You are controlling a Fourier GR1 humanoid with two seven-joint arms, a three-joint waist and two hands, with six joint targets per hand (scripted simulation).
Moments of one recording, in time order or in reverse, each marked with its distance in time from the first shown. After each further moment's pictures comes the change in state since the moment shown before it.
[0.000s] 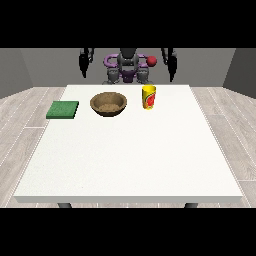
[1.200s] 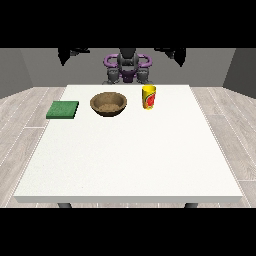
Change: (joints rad) left arm -0.104 0.031 0.168 -0.066 0.137 -0.046 -0.101; right arm -0.039 -0.162 -0.238 -0.053 -0.211 0.216 0.014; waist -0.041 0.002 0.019
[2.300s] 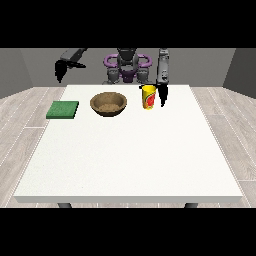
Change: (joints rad) left arm -0.204 -0.085 -0.015 0.711 -0.099 0.167 -0.644; right arm -0.100 -0.008 -0.027 0.206 0.041 0.094 -0.229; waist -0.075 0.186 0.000
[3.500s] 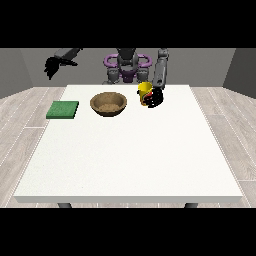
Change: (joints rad) left arm -0.086 0.020 -0.035 0.244 -0.172 0.328 -0.158; right arm -0.056 -0.078 -0.050 0.098 -0.024 0.067 -0.002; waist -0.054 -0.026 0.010
